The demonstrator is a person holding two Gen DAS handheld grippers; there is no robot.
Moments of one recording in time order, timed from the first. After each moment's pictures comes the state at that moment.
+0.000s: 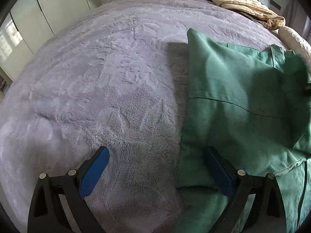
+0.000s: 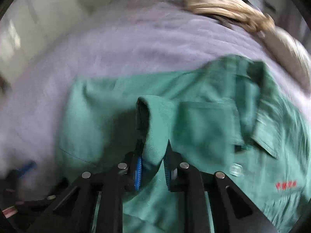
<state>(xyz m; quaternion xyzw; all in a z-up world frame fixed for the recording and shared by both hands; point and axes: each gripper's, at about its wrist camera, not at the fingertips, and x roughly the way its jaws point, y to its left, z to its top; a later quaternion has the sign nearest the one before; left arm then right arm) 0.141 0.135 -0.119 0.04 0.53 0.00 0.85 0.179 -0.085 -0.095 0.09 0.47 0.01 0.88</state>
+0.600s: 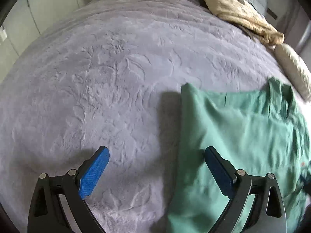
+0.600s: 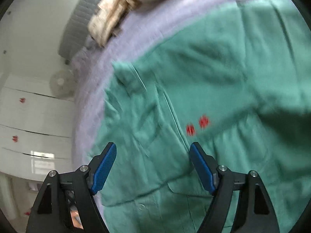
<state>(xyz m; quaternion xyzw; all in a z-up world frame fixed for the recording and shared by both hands) 0.228 0.138 -0.083 -0.01 0.54 -0.05 0.84 0.060 -0.276 -0.130 0.46 0.44 -0.04 0.77</state>
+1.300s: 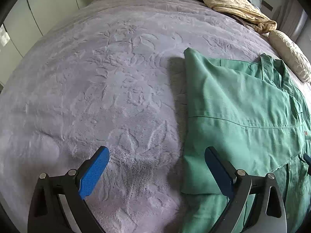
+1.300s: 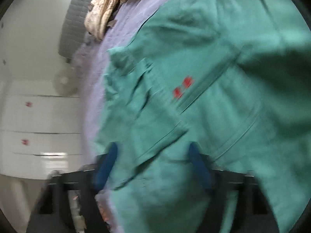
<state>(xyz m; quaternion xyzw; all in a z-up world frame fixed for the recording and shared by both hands) 0.154 0.158 -0.083 0.02 0.55 -0.05 0.83 0.035 -0.287 -0.143 0.53 0.43 0.01 0.73</state>
